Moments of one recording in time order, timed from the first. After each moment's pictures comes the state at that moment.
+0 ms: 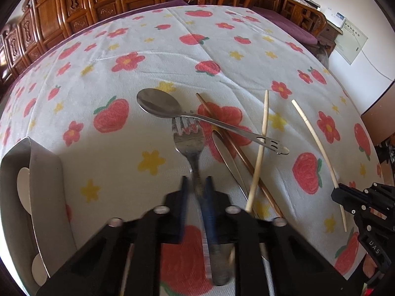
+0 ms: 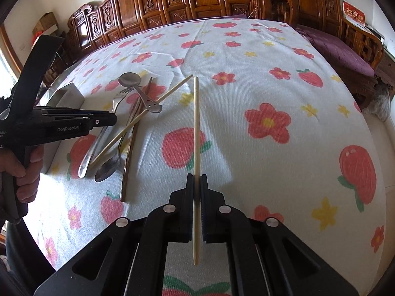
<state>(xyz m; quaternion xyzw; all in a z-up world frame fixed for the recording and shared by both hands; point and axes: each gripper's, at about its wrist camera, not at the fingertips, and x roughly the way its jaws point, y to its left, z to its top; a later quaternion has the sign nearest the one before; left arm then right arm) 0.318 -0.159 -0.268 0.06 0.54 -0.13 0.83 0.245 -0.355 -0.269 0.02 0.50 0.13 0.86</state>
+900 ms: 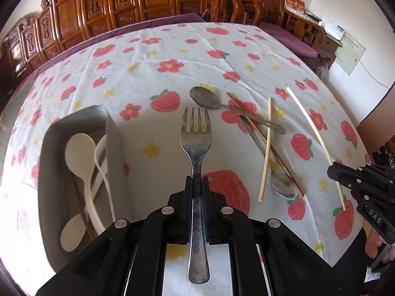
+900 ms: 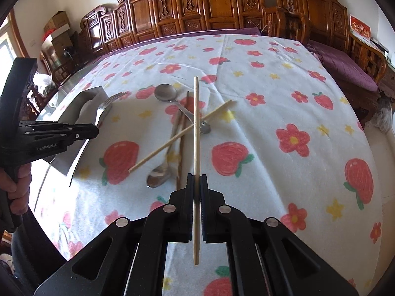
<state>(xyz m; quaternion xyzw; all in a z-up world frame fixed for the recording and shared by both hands) 0.258 -0.091 -0.220 0.05 0.51 -0.12 0.85 0.223 -0.308 -0.229 0.01 0.47 0.15 0.87</state>
